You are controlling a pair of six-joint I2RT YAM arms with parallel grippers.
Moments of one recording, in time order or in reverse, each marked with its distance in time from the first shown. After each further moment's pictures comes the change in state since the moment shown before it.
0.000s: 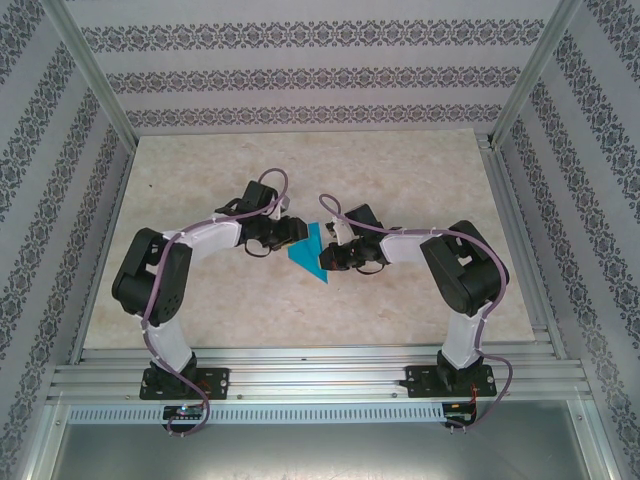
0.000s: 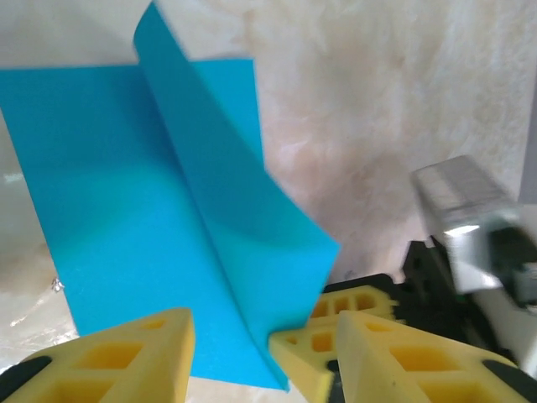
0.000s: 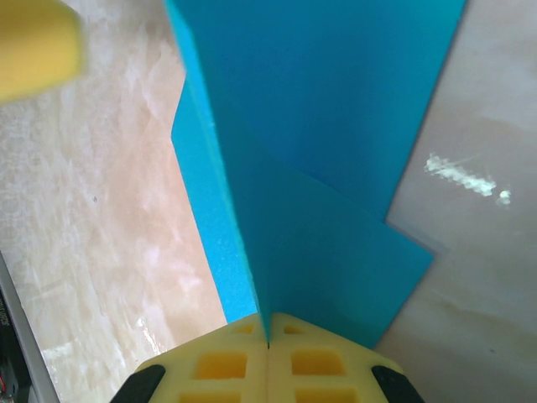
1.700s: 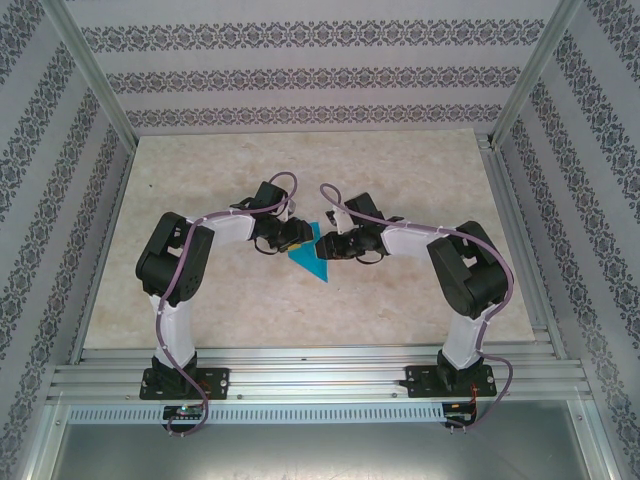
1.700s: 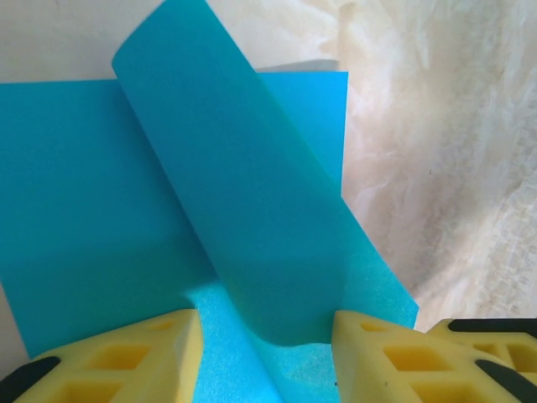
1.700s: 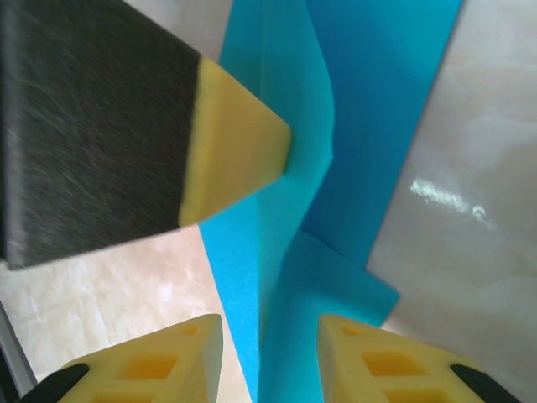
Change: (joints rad) left arm -0.007 0.177 0.106 -0.003 -0.017 -0.034; right arm -0.013 -0.027 0.095 -0.101 0.066 -0.026
